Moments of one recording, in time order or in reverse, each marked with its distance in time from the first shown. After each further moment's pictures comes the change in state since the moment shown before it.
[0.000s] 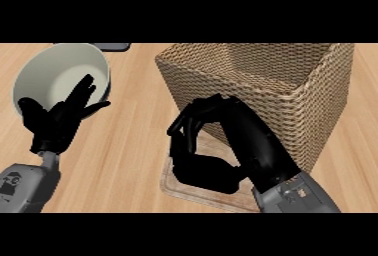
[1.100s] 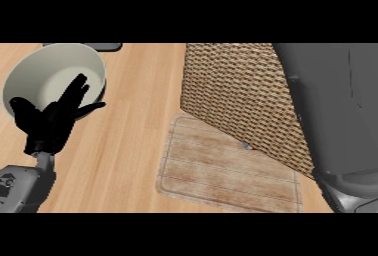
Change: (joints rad) left arm 0.011 0.010 0.022 -0.011 -0.003 0.020 0.006; right arm -0.871 -0.094 -0.436 0.666 0.142 -0.161 0.194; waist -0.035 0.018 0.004
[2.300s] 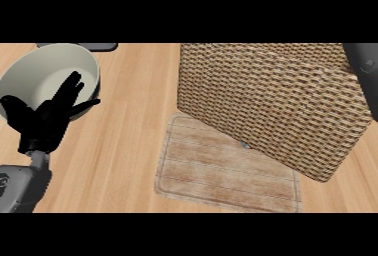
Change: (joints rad) left arm -0.001 0.001 0.035 -0.004 -0.007 -0.012 0.003; right arm -0.274 -0.181 -0.096 0.822 0.132 0.061 -0.141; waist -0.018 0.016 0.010
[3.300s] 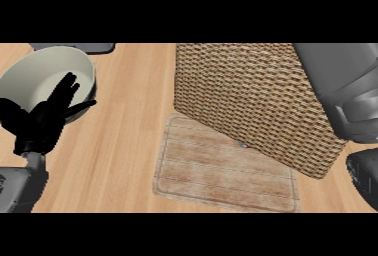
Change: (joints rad) left arm 0.013 -0.013 0.045 0.015 -0.015 -0.032 -0.021; right arm 0.196 0.055 -0.025 0.015 0.045 -0.173 -0.070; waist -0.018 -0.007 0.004
